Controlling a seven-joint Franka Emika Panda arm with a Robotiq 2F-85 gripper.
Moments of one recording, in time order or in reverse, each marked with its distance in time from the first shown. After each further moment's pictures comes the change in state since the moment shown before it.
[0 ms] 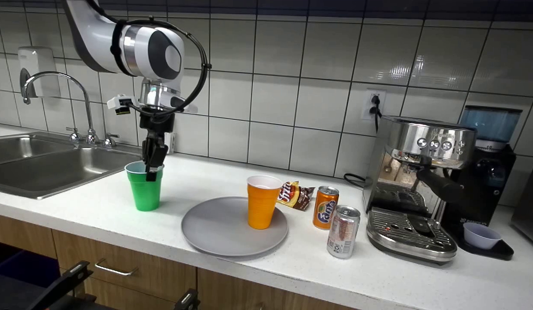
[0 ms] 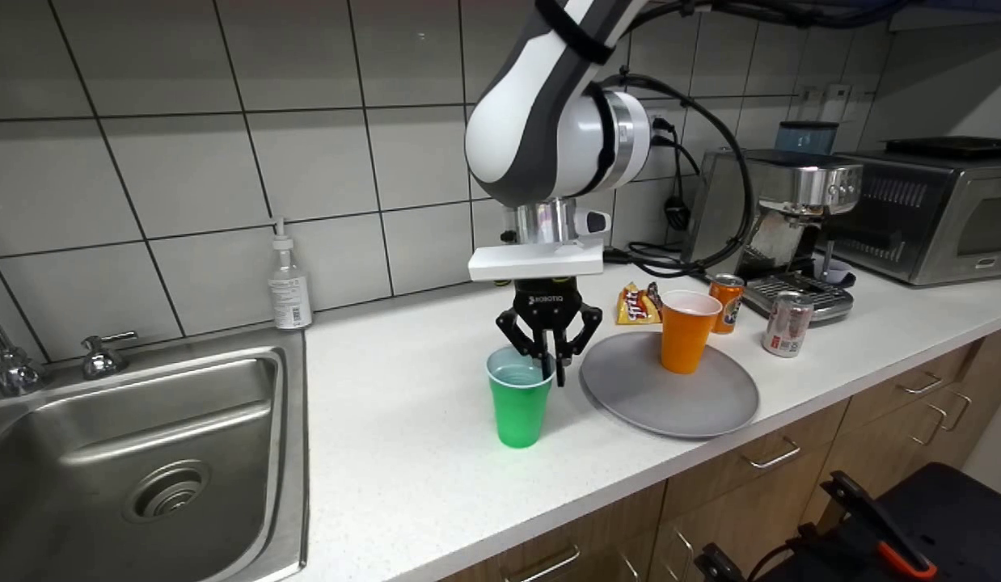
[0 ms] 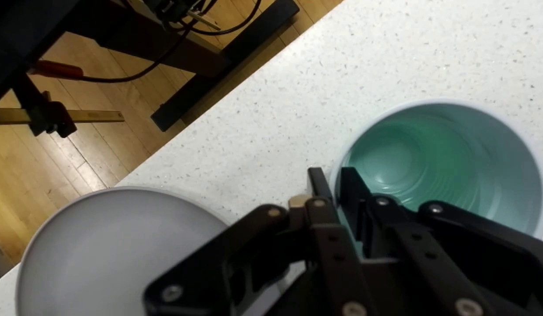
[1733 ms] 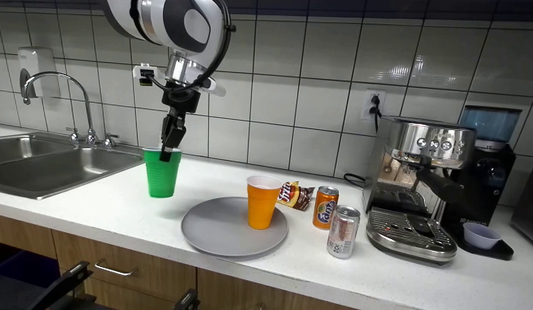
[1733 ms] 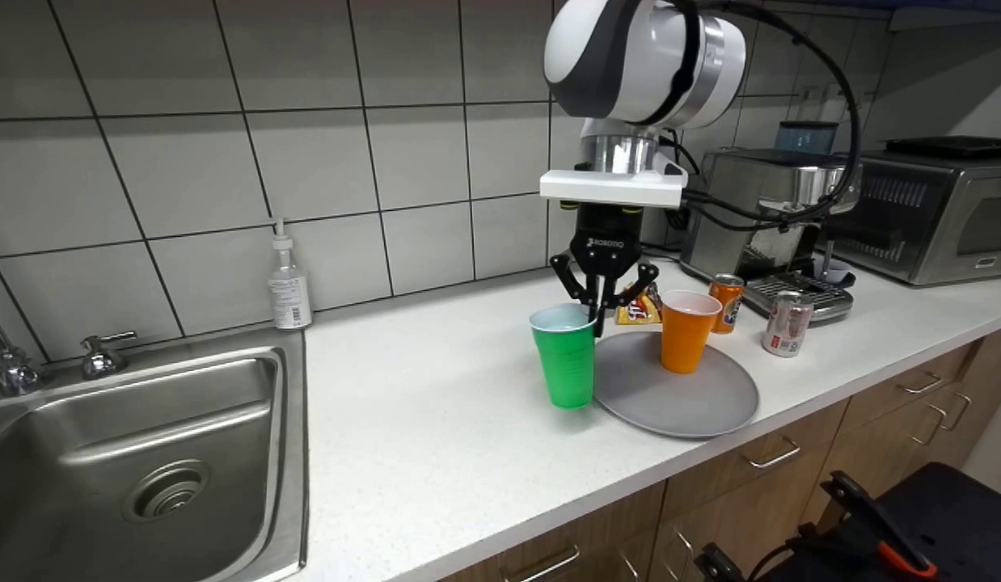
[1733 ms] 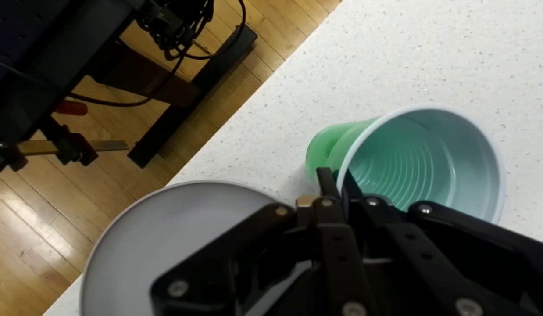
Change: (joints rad) arm -0.070 -0.218 -0.110 -0.105 0.207 -0.076 -0.178
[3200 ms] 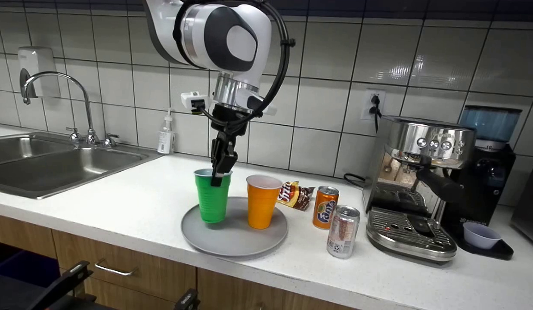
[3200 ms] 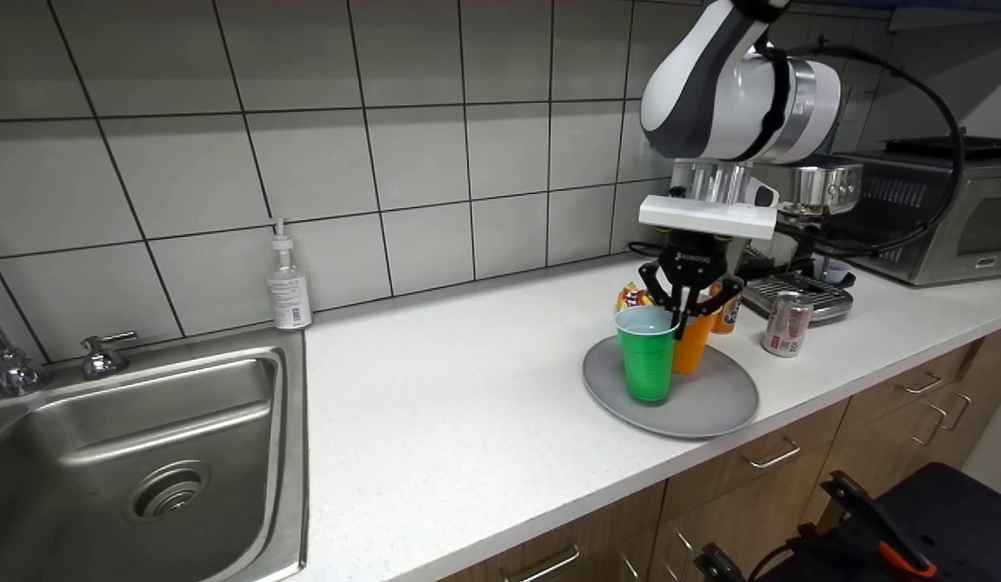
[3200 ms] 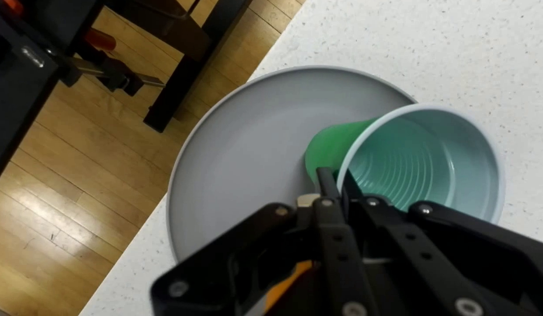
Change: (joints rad) arm -0.136 0.019 -0.126 -0.098 -0.065 0.178 -0.112
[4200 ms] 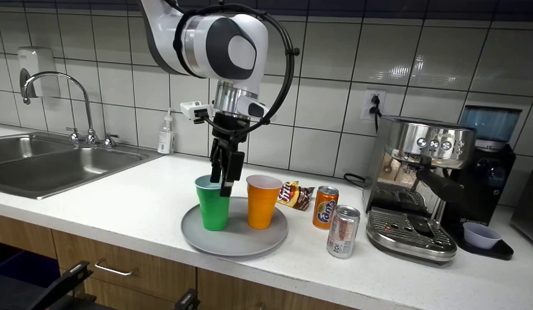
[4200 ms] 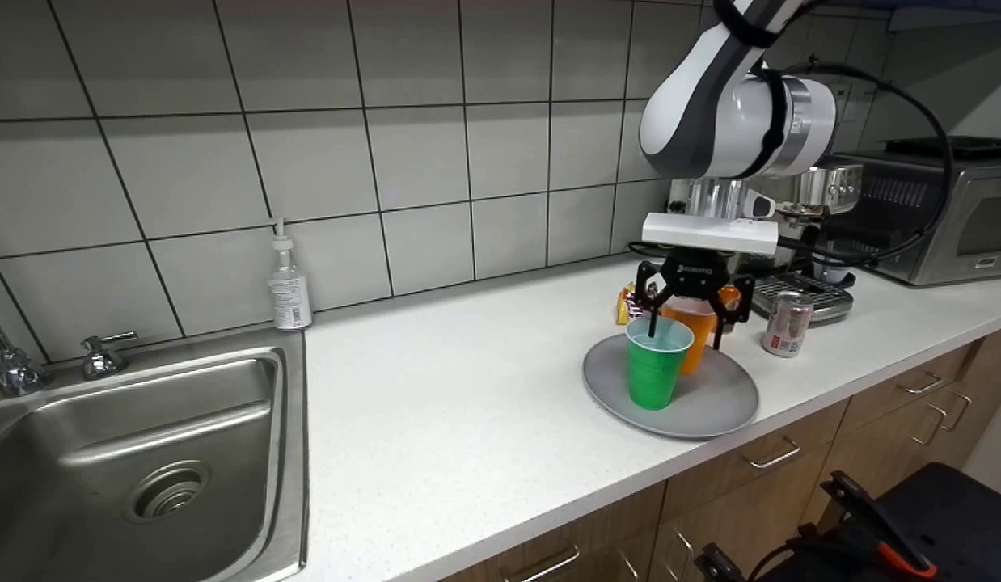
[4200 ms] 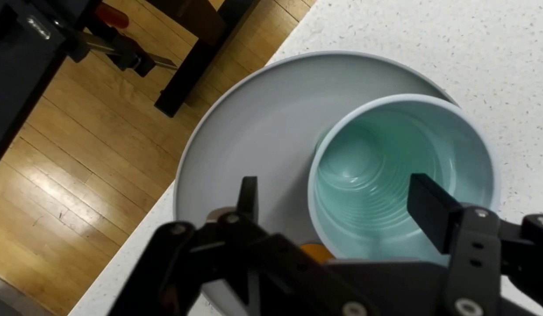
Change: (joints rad) arm 0.000 0.036 -0.001 -0.006 -0.062 0.040 0.000
